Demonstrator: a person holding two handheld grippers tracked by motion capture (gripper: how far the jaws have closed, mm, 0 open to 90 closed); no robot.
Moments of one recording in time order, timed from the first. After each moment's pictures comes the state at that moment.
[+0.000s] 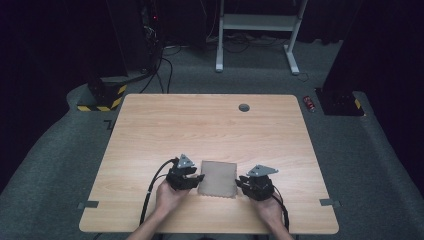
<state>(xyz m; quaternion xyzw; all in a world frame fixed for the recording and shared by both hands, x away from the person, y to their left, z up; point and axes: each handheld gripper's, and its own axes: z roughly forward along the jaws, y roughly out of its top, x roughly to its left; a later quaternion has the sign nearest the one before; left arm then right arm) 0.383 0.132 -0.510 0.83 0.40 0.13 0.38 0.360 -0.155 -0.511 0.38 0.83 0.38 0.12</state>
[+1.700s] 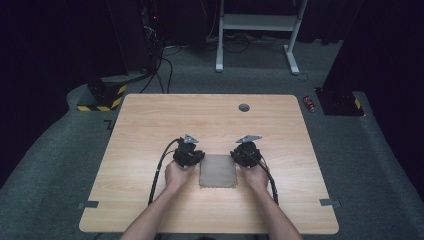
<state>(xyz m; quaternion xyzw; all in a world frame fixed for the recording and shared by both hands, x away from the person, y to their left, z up) 0.452 0.126 -0.510 0.80 0.45 0.11 0.38 0.463 -0.121 -0.508 0.43 0.82 0.33 0.15</state>
